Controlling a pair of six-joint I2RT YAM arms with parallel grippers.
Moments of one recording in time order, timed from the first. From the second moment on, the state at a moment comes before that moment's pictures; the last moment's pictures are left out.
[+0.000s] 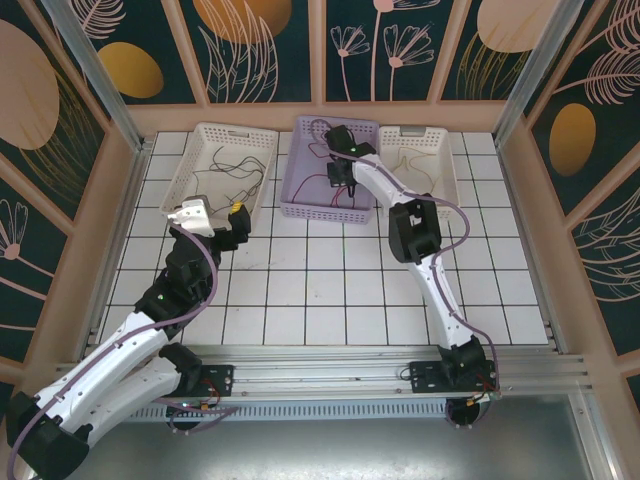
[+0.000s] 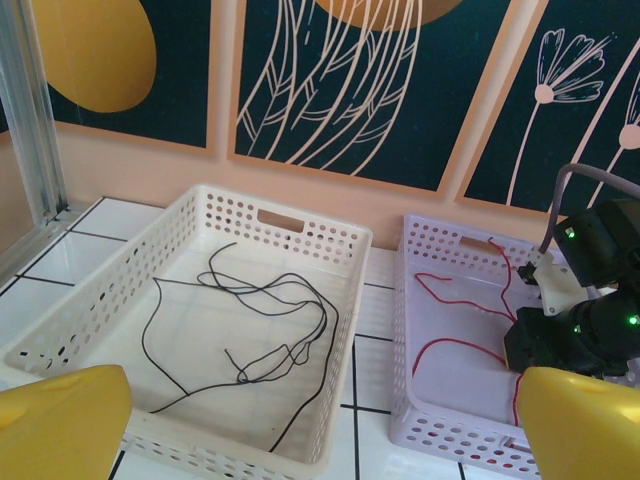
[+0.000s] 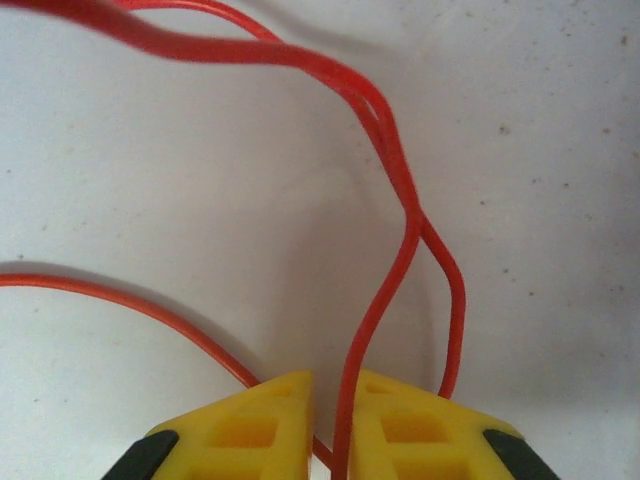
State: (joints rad) left arm -0.62 0.76 0.59 0.02 -0.61 -0.31; right arm 0.48 2.64 2.42 -0.85 0.19 0.28
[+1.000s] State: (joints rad) left arm -0.62 0.77 0.59 0.02 -0.61 -0.31; right arm 0.52 2.39 2.37 -0.84 0.18 0.28
